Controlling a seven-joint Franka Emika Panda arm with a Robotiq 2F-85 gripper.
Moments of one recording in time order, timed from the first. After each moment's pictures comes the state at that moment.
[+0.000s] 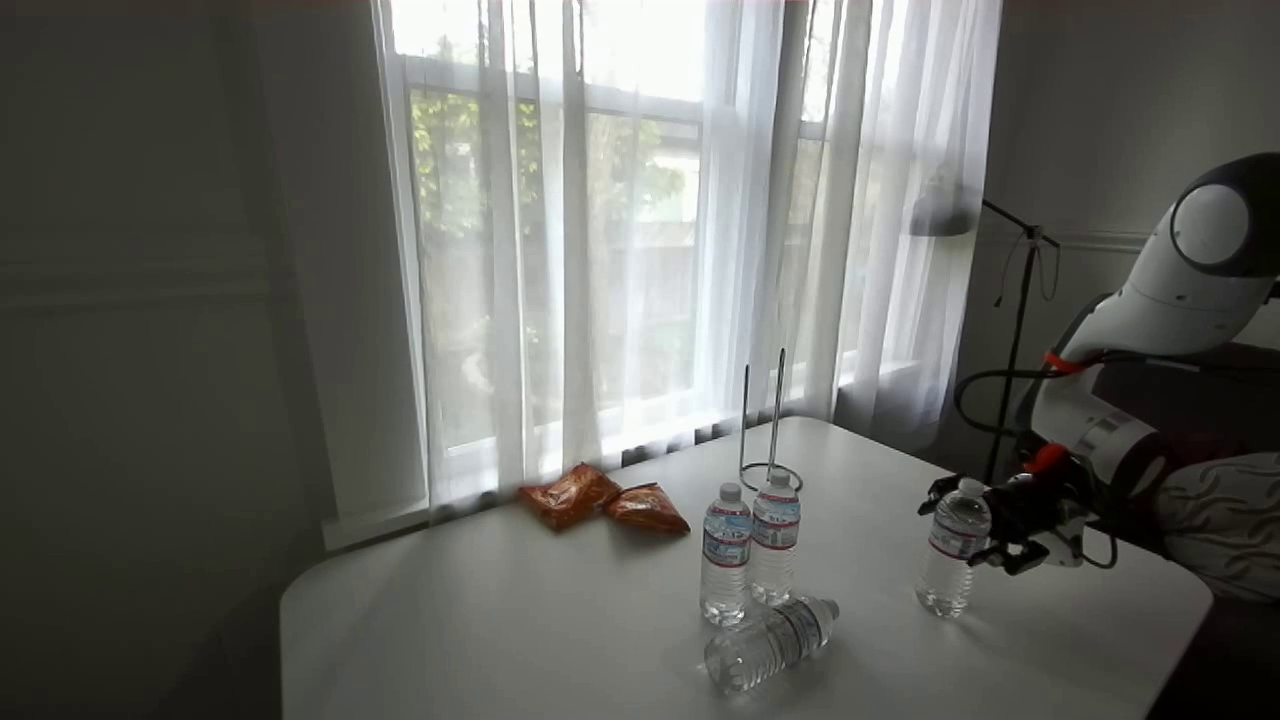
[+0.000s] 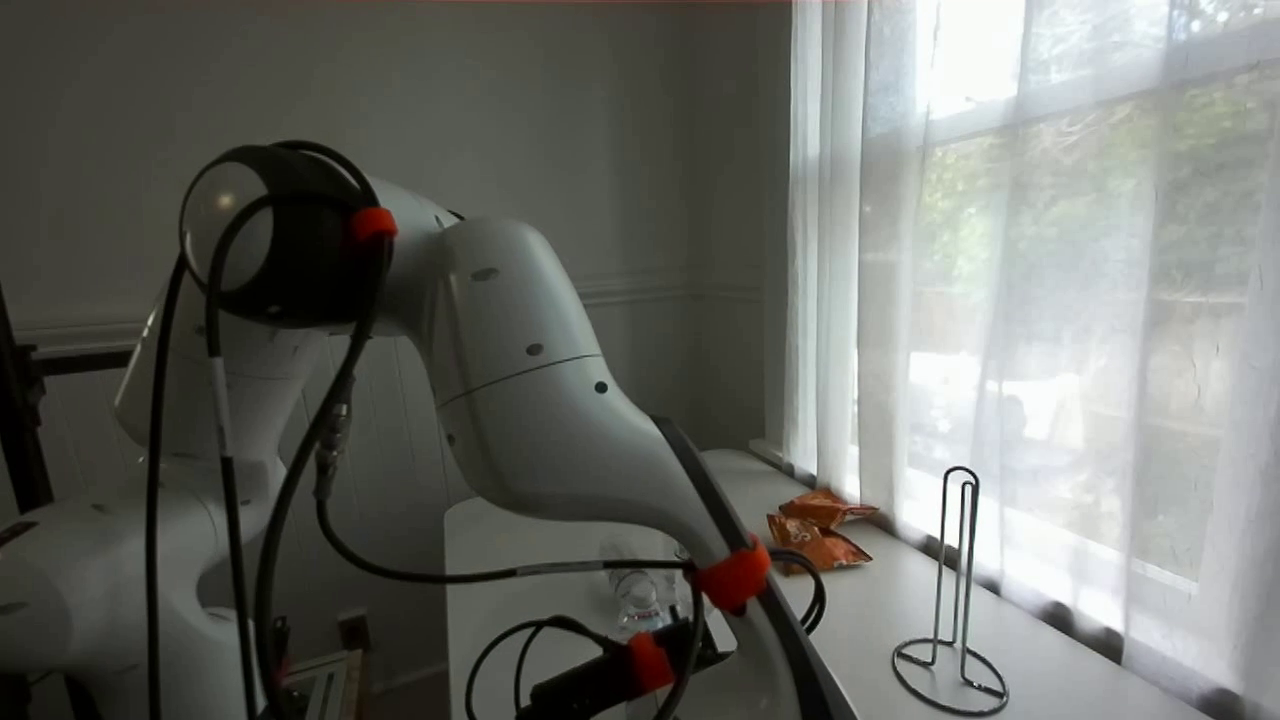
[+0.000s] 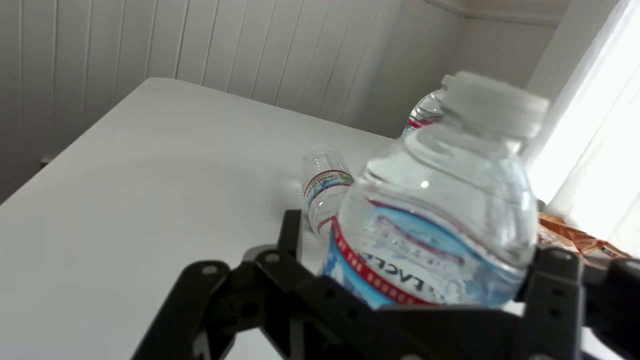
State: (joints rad) arm -0.42 0.58 -0.34 -2.21 1.18 1.31 -0.05
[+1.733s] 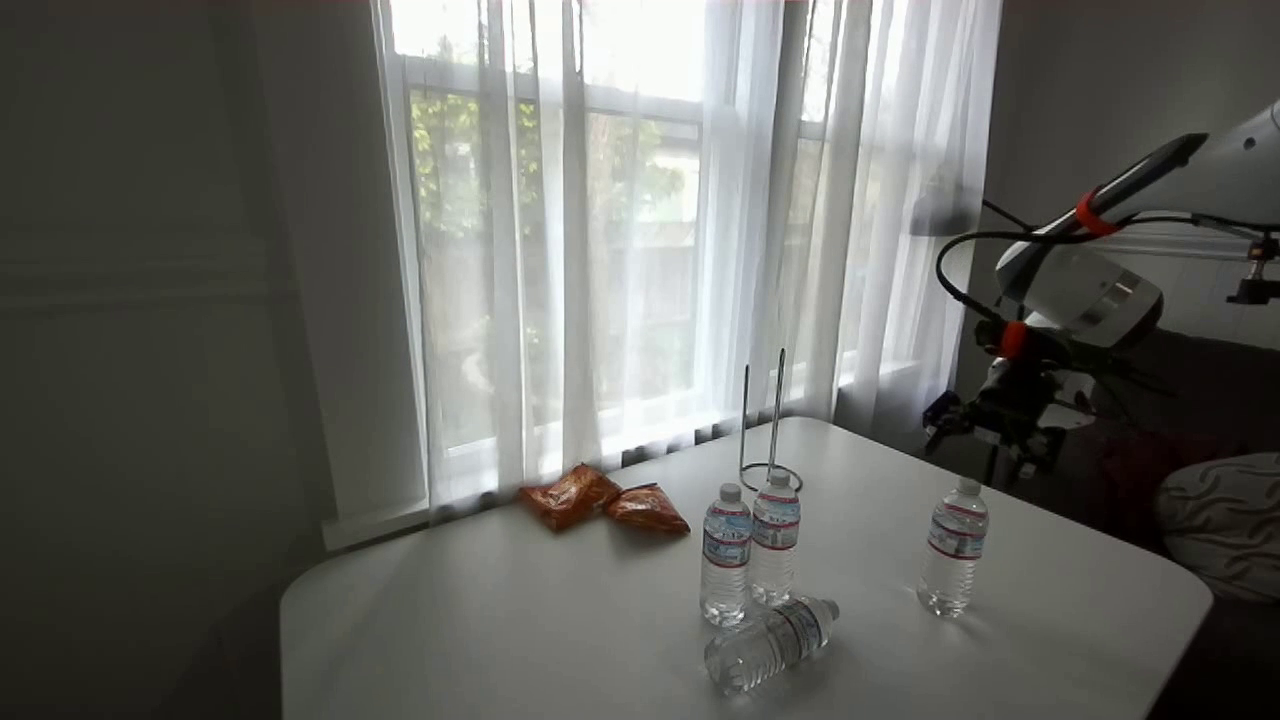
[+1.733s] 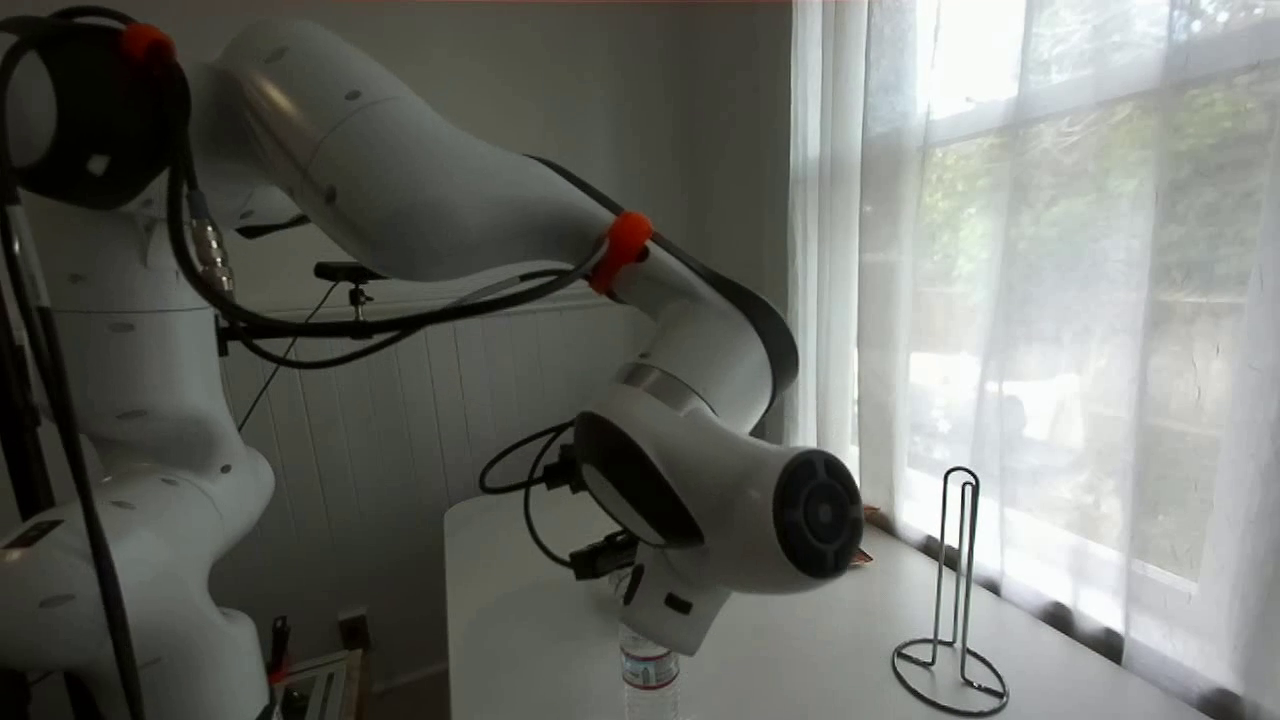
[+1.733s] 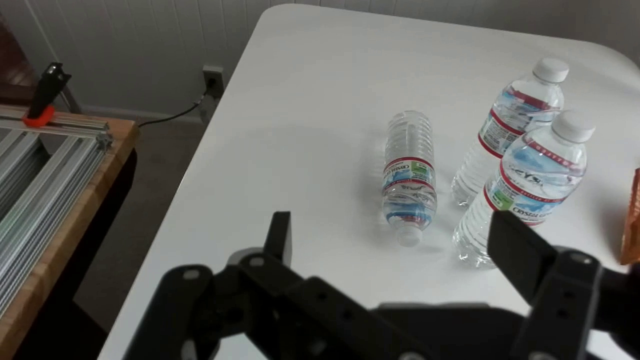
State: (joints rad) arm -0.23 0.09 -0.36 -2.25 0.80 1.55 0.53
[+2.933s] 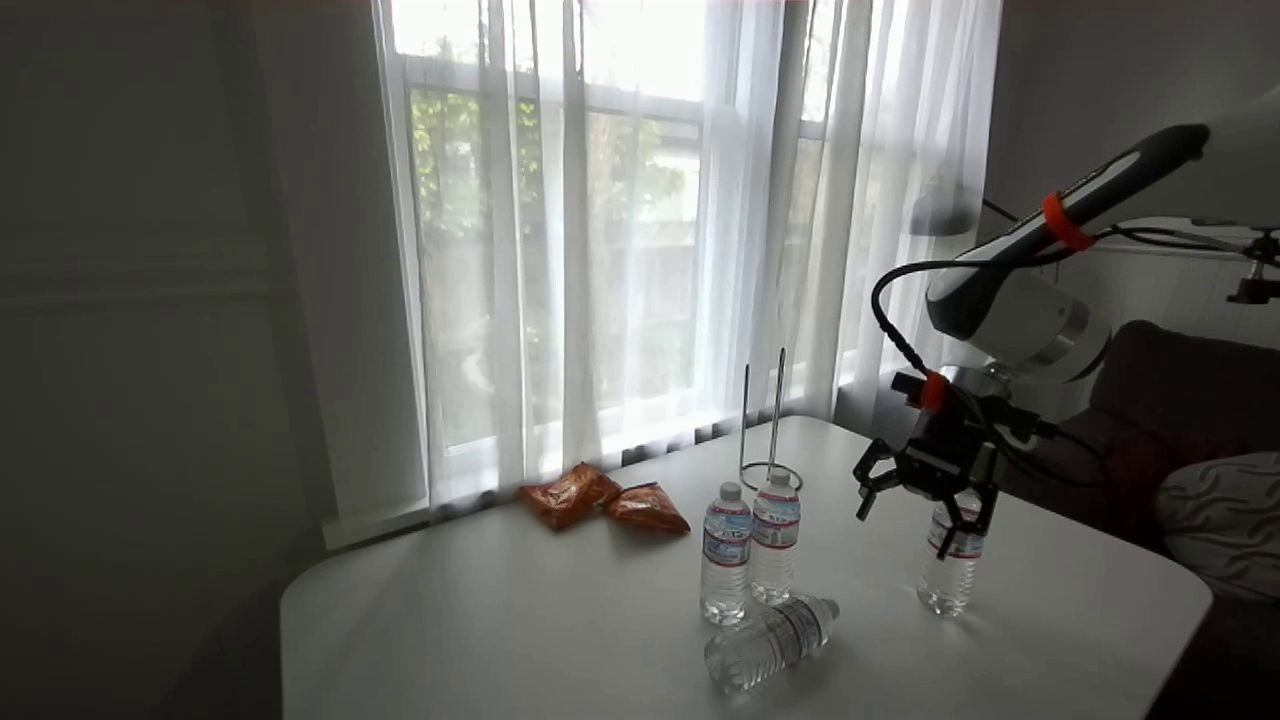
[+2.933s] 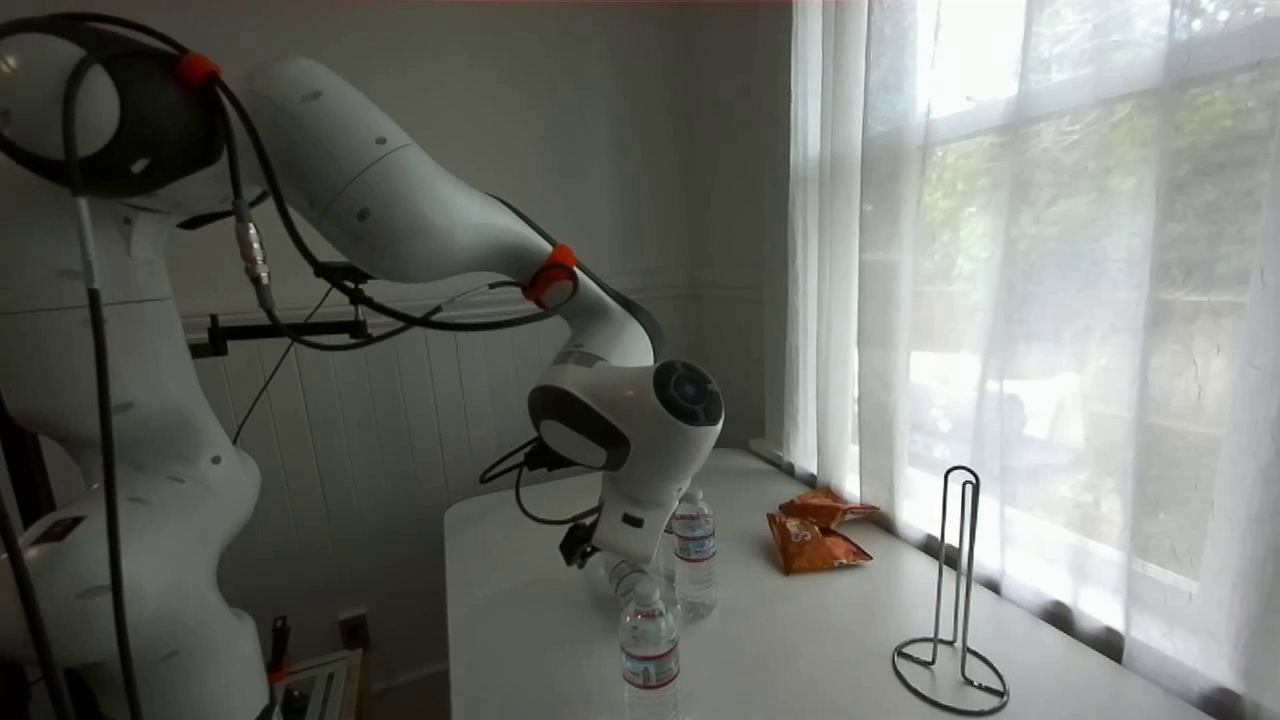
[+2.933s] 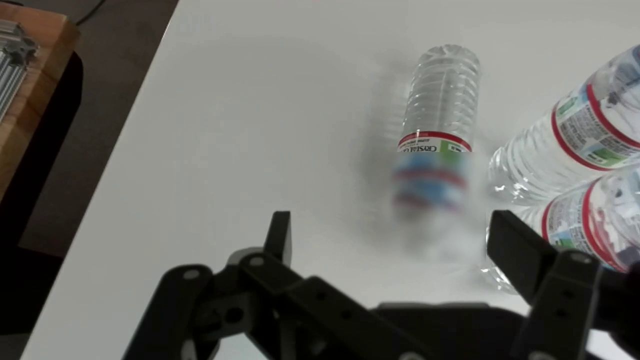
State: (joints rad) arm -0.09 -0.05 -0.08 -2.48 0.78 2.09 0.68
